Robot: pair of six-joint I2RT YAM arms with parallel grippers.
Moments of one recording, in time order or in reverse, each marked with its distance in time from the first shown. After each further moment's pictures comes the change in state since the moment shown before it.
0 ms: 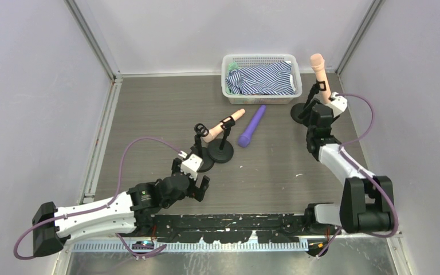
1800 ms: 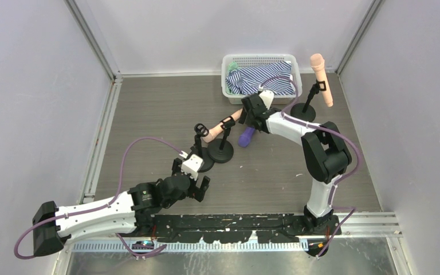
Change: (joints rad) left arm 0.000 0.013 0.000 0.000 0.000 0.000; right arm 0.491 0.528 0.550 -0.547 0.002 0.230
